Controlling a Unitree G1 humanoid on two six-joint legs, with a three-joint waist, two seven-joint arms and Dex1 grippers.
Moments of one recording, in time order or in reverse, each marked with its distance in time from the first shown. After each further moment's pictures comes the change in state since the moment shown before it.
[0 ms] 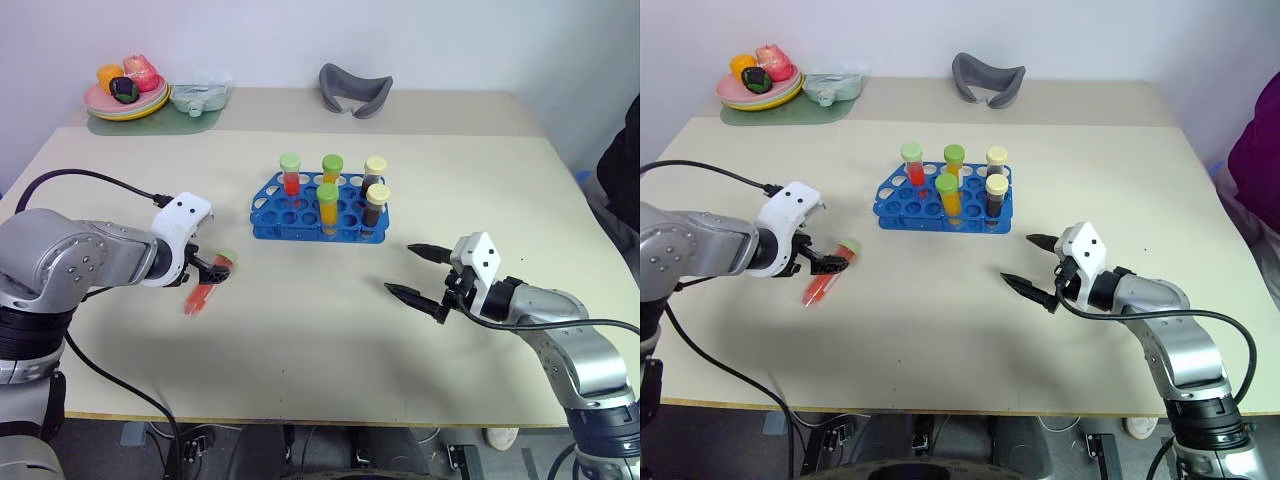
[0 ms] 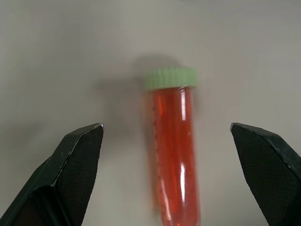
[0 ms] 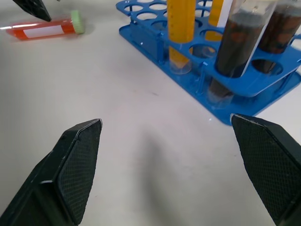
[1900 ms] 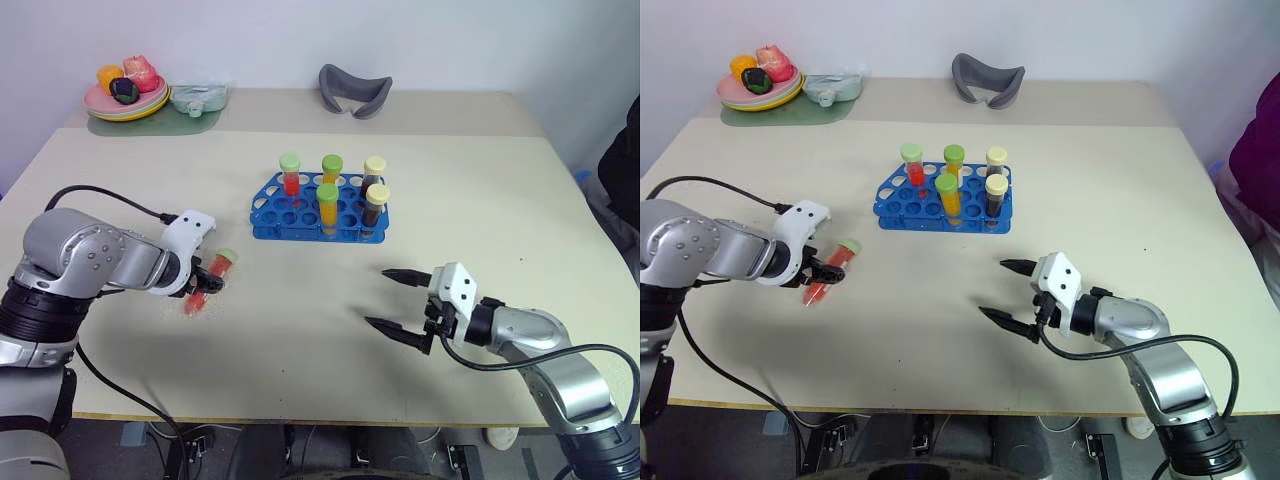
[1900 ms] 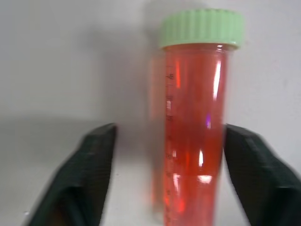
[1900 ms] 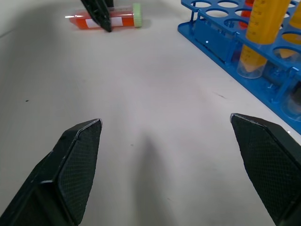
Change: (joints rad) left arm -0.041 -0.024 -0.111 0.187 -0.100 0.000 0.136; right arm 0.079 0.010 0.112 -0.080 -0.043 -0.095 0.043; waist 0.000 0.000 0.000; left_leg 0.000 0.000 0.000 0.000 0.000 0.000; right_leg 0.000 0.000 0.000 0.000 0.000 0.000
